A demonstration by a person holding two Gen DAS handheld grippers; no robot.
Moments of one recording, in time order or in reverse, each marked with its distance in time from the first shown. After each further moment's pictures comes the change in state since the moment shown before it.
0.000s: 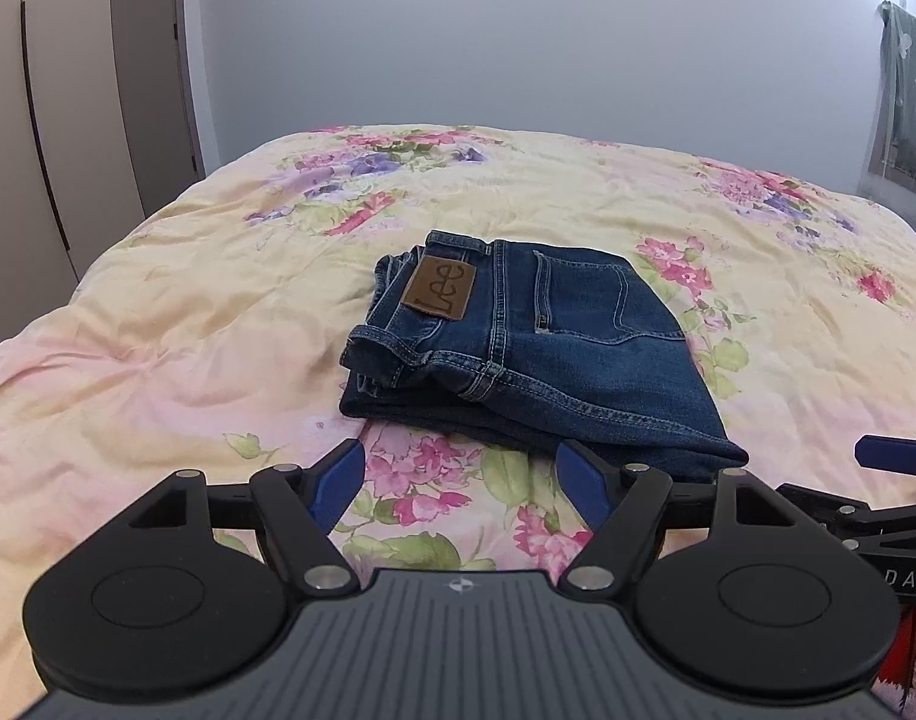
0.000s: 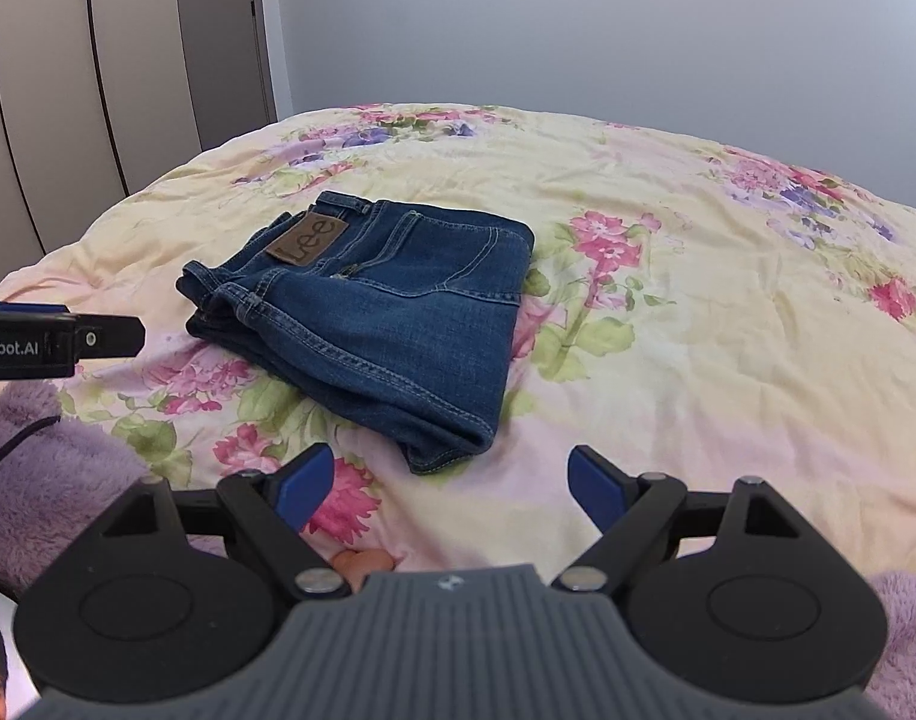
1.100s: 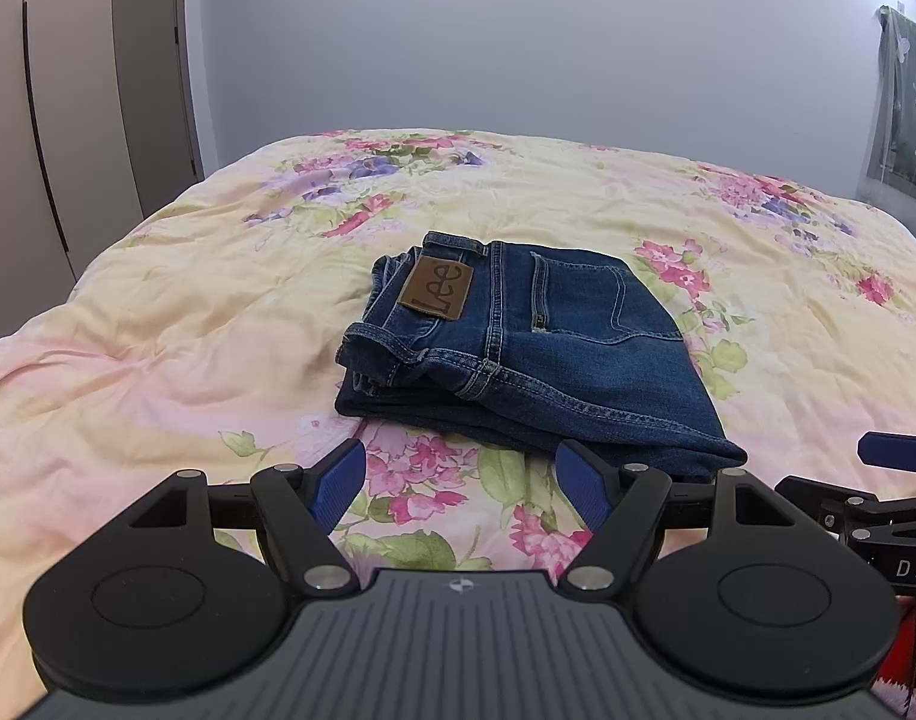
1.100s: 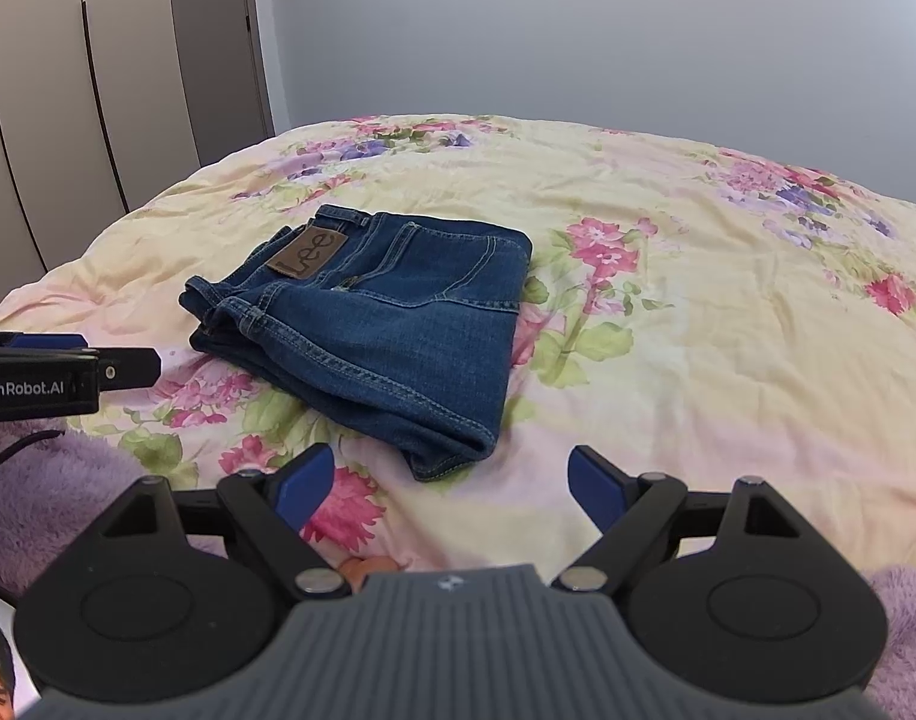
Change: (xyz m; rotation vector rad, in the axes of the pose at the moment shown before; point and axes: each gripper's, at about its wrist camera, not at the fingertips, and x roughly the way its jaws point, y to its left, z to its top) left arm 0.000 0.000 -0.002 -0.004 -0.005 -0.006; right arm -0.005 0.000 0.000 0.019 -0.018 0.004
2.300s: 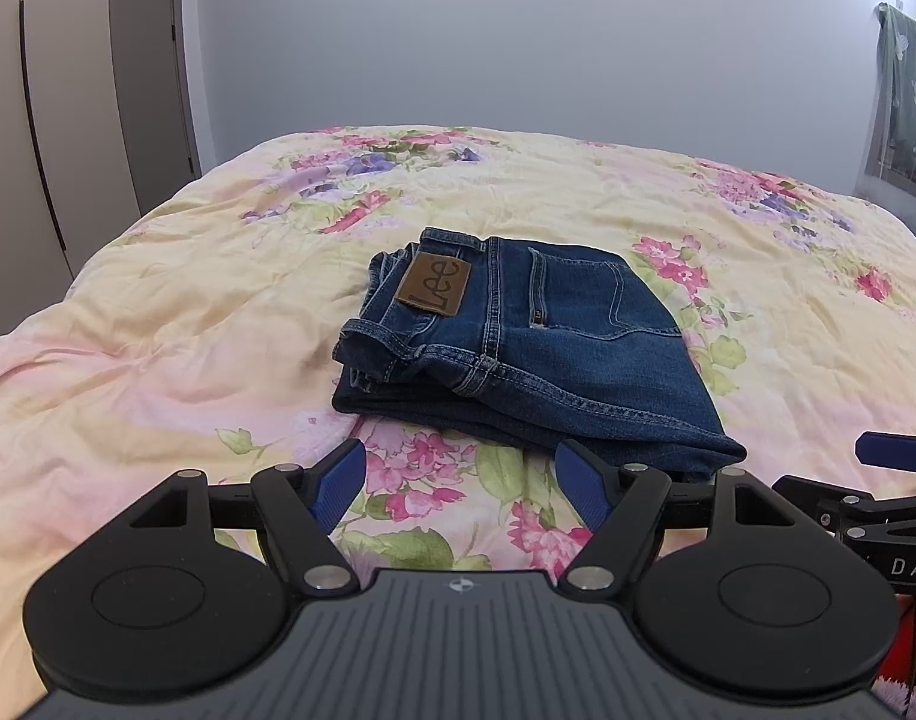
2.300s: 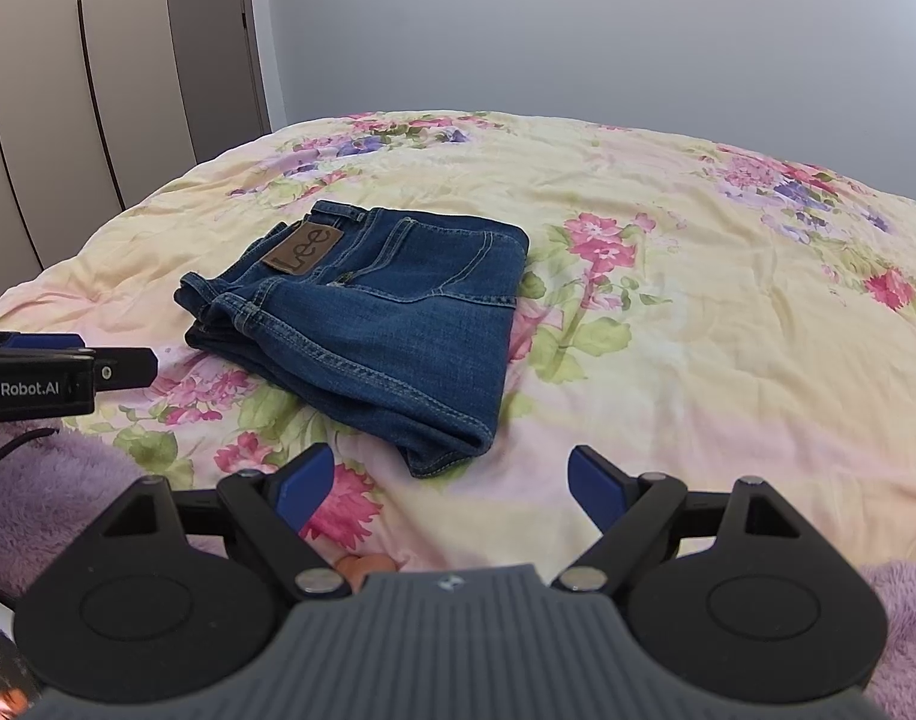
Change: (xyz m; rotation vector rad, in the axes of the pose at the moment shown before) left arm 0.002 -0.001 0.000 0.000 0.003 0.000; right arm 0.002 0.000 -0.001 0.005 0.007 -0.004
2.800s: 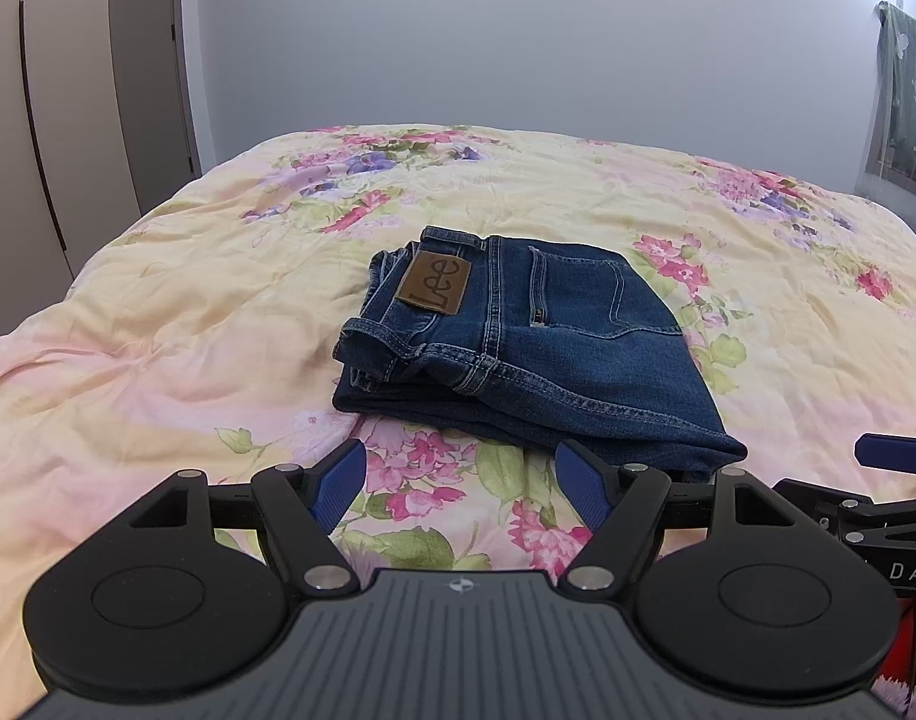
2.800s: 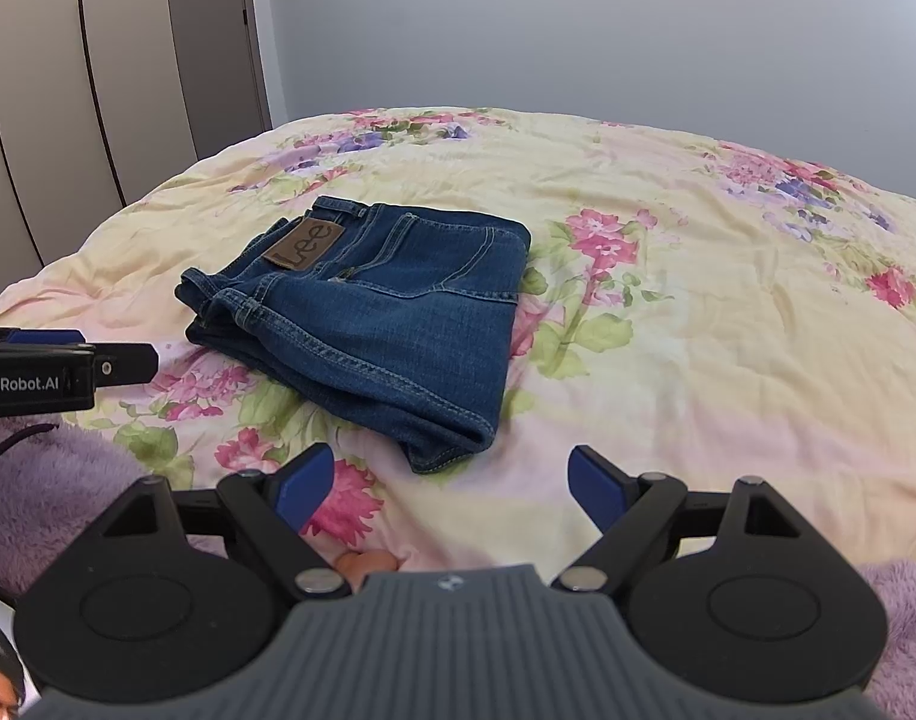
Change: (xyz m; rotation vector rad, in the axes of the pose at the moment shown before) left arm 0.001 0.000 0.000 0.003 0.002 0.002; right arm 0.001 0.001 -0.001 -0.001 0.003 0.001
